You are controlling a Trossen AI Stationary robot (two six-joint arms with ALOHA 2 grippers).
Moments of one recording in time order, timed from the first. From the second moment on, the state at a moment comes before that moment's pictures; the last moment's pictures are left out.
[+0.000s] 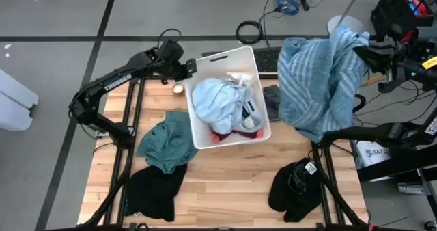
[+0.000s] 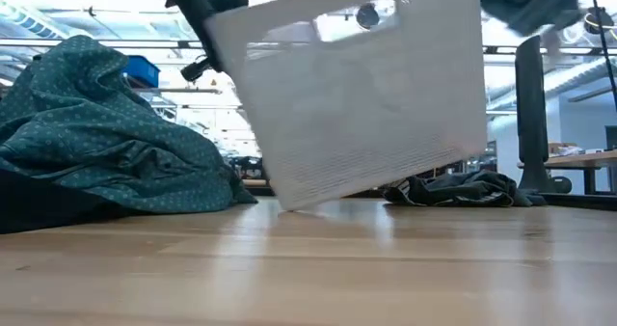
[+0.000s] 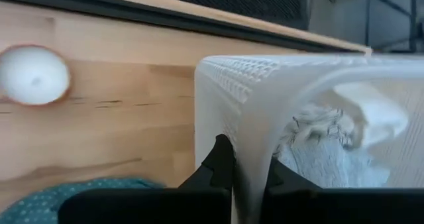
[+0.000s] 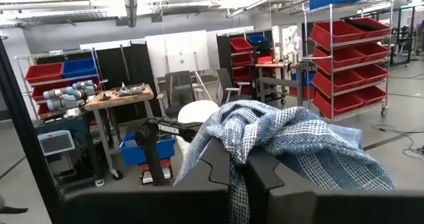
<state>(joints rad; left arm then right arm) 0.73 1.46 1.37 -0.77 0.21 -0.98 -0.70 1.01 2.22 -1.09 -0.35 0.19</state>
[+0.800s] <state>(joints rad) 0.83 1.79 1.73 -1.17 0.25 -0.76 -0.70 1.01 2.22 -1.15 -0.35 0.20</state>
